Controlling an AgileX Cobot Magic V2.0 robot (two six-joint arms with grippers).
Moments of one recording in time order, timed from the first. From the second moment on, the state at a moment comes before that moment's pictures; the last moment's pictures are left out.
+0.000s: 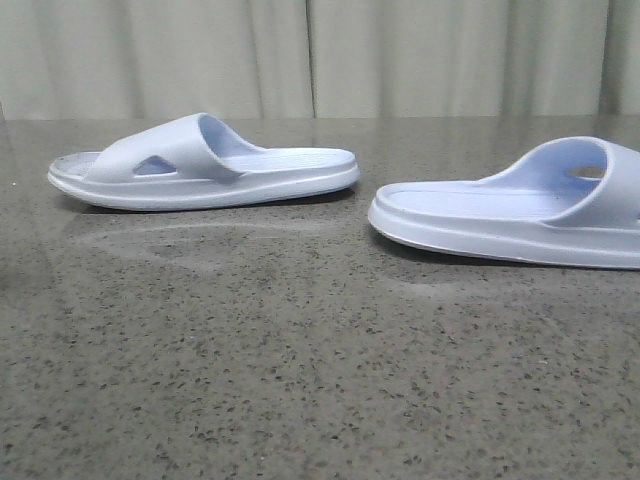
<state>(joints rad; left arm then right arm) -0.01 1.03 -0.64 -0.77 0.59 0.53 -0.42 1.30 -0.80 0.79 0.88 -0.60</state>
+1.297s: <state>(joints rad) -0.01 1.03 -0.64 -0.78 0.59 0.54 -0.42 1.39 -0.82 0.83 0.93 -0.68</state>
